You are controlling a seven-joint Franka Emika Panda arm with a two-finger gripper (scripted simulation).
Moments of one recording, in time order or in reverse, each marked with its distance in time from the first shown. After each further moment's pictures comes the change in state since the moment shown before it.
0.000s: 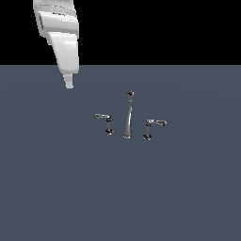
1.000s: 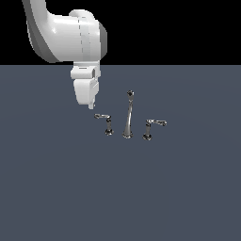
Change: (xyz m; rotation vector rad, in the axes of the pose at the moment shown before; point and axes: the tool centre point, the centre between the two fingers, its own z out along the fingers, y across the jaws) arm 0.077 -0.082 0.103 -0.007 0.012 0.470
